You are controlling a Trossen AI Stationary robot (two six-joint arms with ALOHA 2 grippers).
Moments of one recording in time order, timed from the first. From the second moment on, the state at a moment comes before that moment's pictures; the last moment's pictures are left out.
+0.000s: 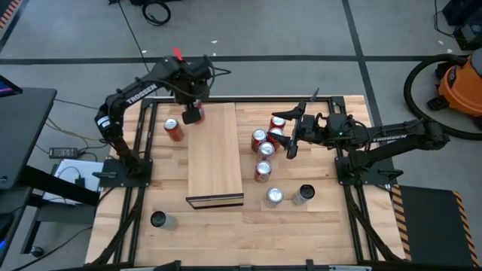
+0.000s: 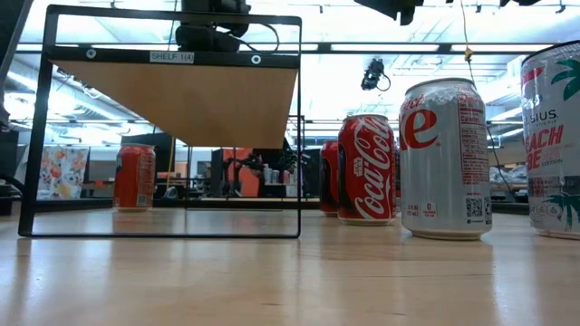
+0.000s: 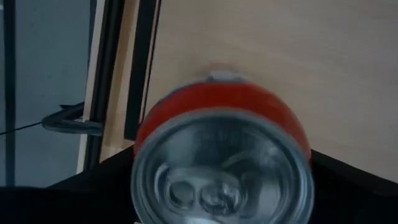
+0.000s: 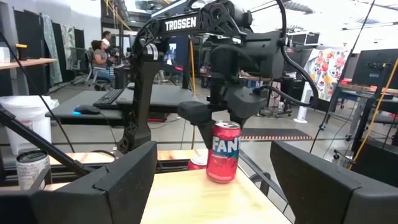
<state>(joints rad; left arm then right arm) 0.61 1.69 1.82 -1.55 -0.08 0.33 -0.01 1.00 0.72 0.39 0.23 -0.13</state>
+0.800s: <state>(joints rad) 0.54 1.52 1.82 -1.39 -0.16 0.35 -0.01 1.00 0.72 0.38 0.23 -0.13</state>
